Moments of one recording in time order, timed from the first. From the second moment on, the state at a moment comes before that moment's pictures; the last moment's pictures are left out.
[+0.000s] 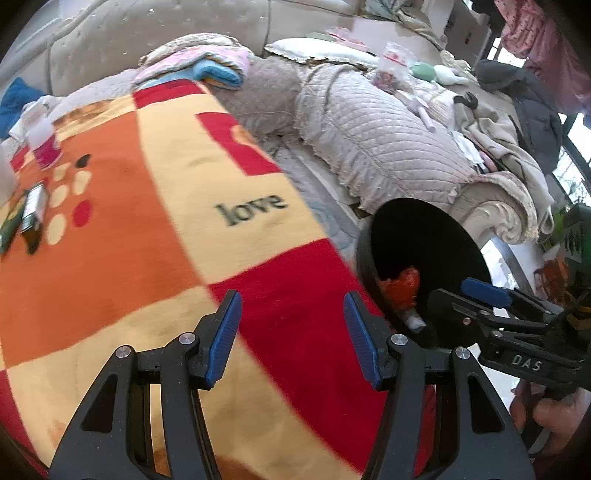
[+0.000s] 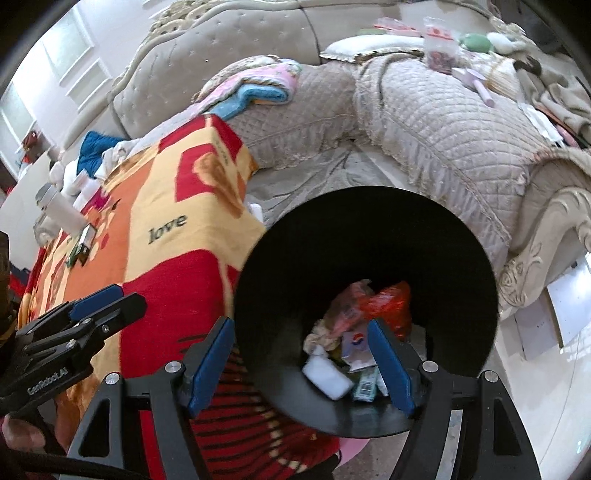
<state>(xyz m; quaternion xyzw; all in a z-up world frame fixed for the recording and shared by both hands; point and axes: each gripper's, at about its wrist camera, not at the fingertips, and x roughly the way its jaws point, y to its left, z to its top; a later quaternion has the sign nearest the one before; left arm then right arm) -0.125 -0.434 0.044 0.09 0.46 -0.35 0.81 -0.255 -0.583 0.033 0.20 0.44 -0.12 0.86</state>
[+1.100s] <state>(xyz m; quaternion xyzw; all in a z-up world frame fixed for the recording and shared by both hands) -0.028 -0.157 0.034 0.01 0.48 -0.16 0.86 -0.077 -0.362 0.037 0.10 0.47 0.08 0.88</state>
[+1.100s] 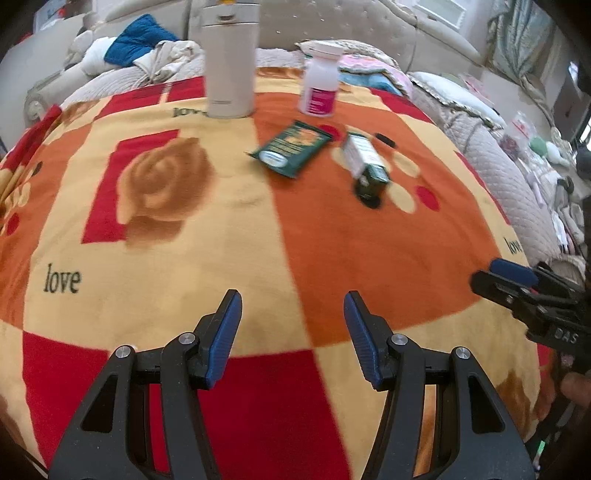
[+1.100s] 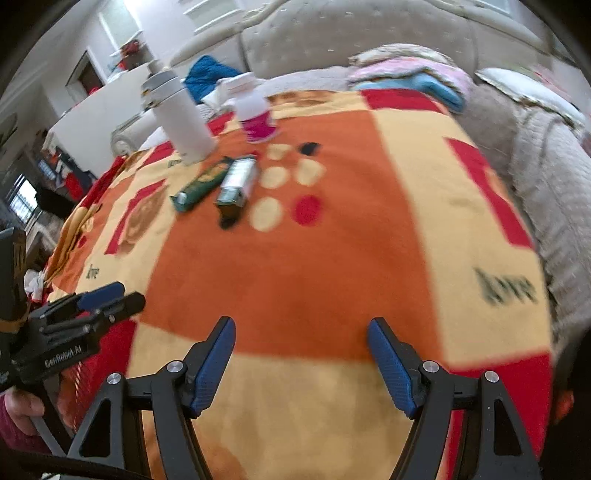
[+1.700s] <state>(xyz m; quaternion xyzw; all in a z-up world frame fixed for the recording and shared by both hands) 0.039 -0.143 0.045 -0.03 0.47 -0.18 0.87 0.058 -0.320 0.035 0.09 0.47 0.10 0.87</state>
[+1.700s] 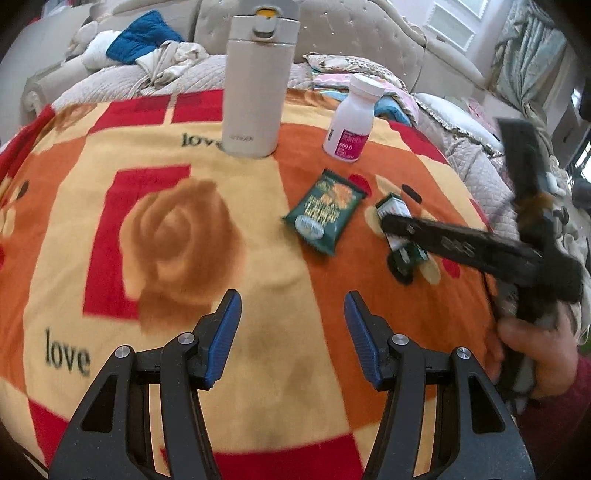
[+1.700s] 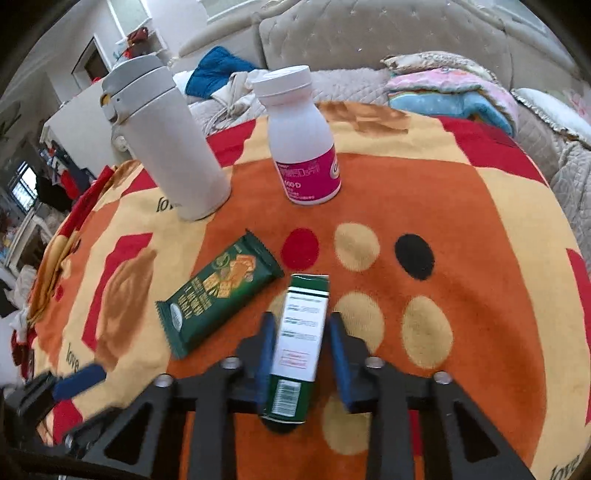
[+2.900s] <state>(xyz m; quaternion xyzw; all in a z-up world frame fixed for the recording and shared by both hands) 0.085 -0.191 0.035 0.03 0.46 -0.18 0.87 0.001 -0.341 0.049 0.06 0.45 0.12 0.88</state>
